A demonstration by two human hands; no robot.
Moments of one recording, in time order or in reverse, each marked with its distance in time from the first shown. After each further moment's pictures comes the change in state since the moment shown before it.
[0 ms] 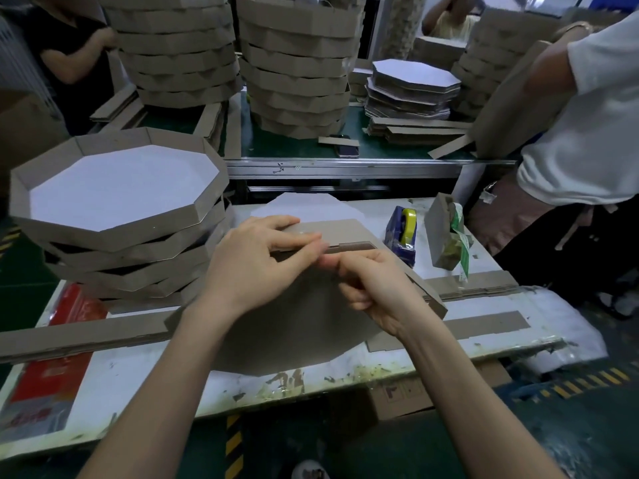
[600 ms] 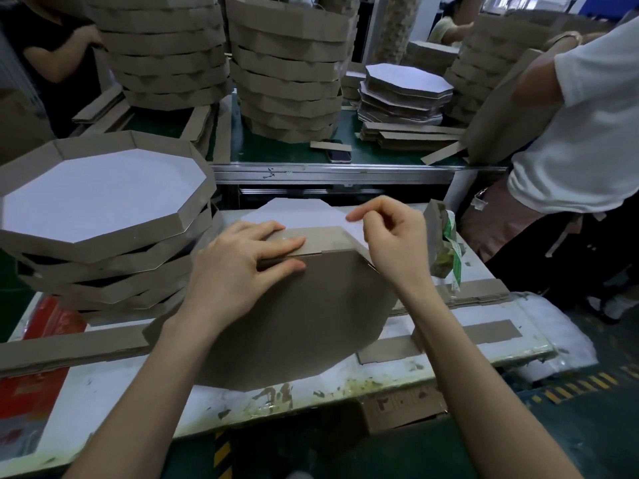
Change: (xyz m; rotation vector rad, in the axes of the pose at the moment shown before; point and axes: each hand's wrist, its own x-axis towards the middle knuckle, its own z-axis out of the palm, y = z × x) left_hand 0.012 -0.009 0.007 0.119 0.060 0.064; right_hand 0.049 -0.021 -0.038 -0.483 0.431 -0.646
